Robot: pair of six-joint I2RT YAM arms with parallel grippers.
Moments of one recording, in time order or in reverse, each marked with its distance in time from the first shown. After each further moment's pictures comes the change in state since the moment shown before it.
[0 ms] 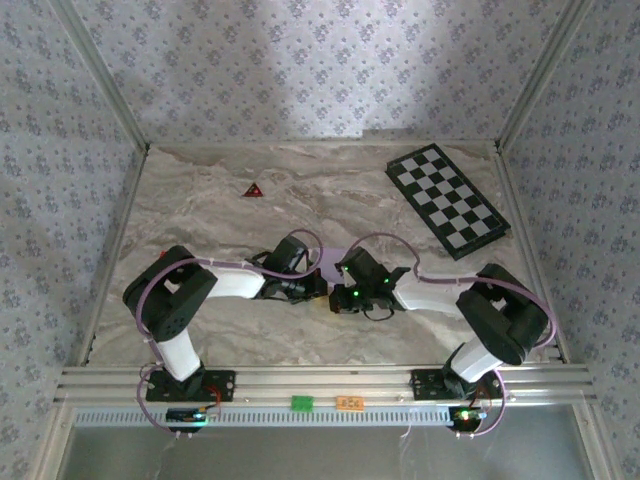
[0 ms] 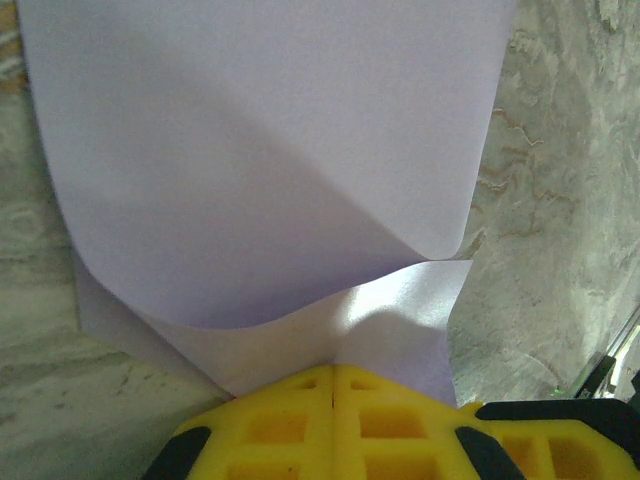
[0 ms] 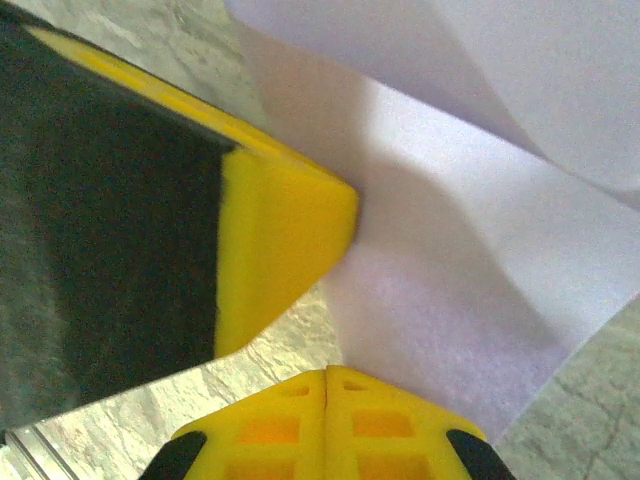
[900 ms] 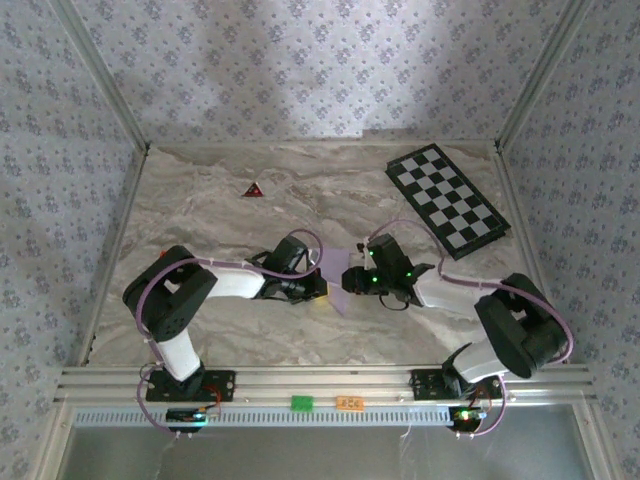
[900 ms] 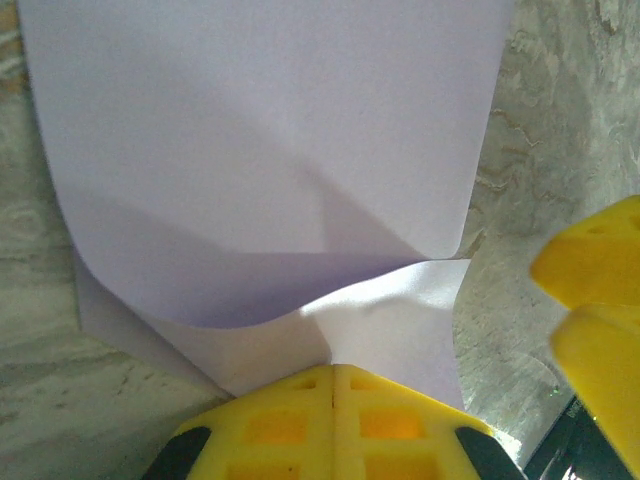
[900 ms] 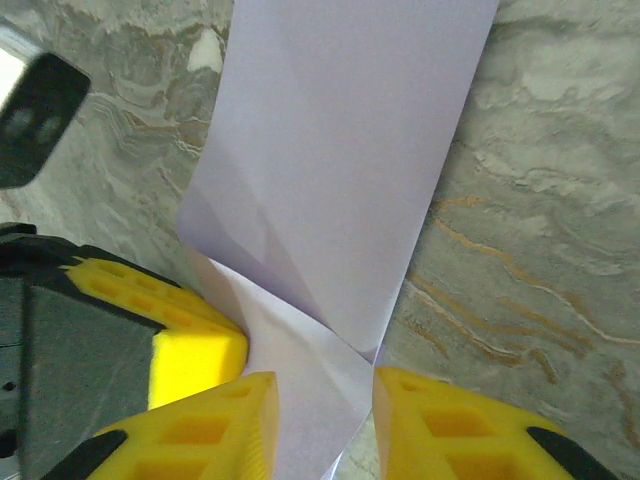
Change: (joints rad) left arm 0.001 0.000 0.000 0.000 0.000 -0.003; right arm -0.186 -0.118 -0.068 0.102 0.043 -0.100
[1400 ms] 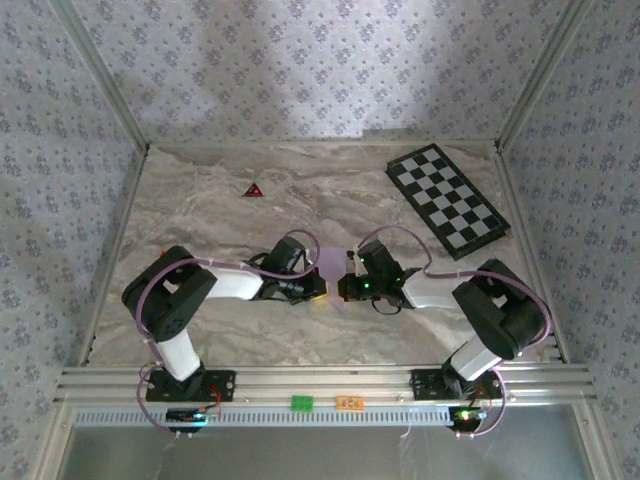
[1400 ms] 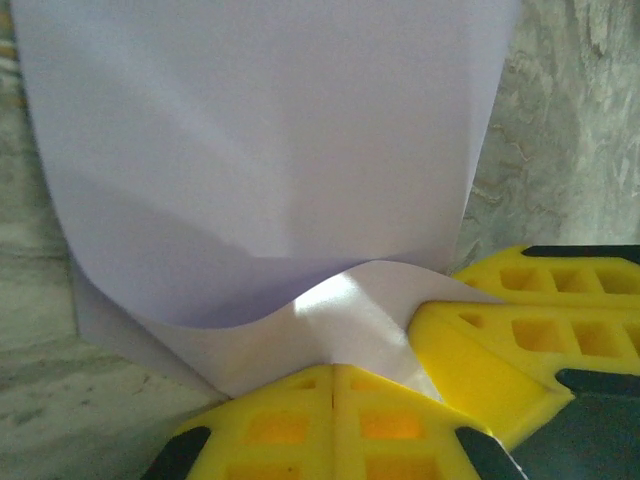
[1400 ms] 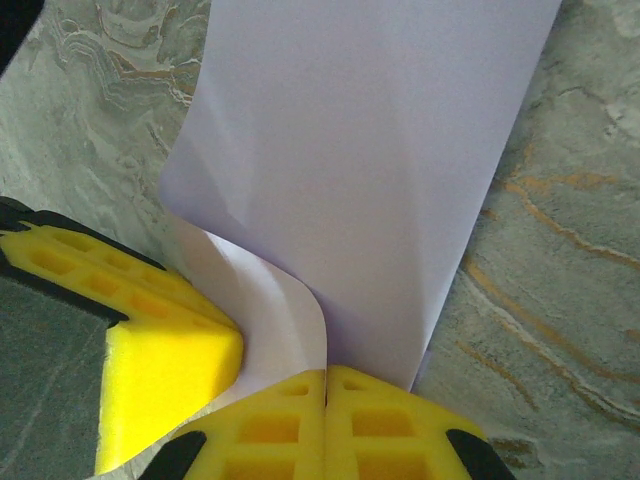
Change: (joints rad) left arm 0.008 -0.005 -0.024 0.045 0.007 -0.039; right arm 0.048 0.142 -0.018 0.145 -0.026 -0.014
